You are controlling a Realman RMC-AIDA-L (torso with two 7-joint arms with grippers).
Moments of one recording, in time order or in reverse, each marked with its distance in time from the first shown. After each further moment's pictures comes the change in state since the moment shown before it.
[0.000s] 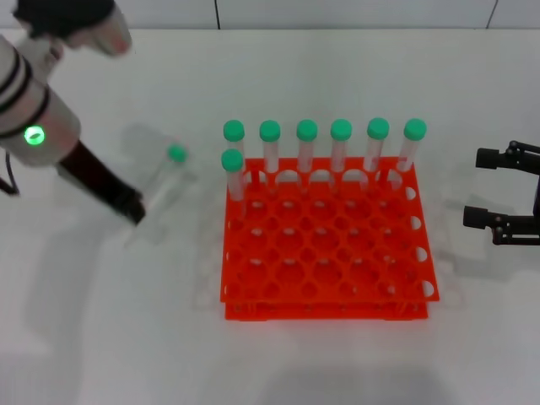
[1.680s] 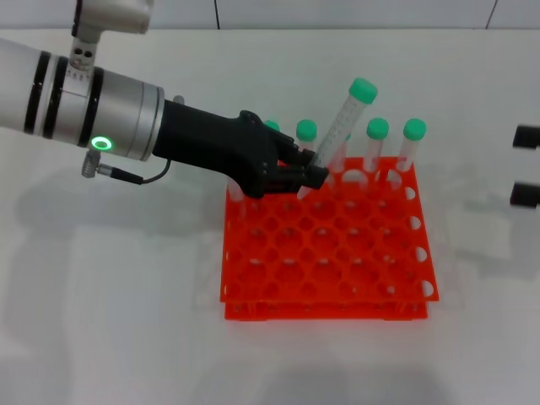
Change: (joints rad) left arm 0.018 0.027 -0.085 -0.370 -0.857 -0.130 0.873; right arm 0.030 -0.067 0.107 0.017 -0.001 -0.178 0.147
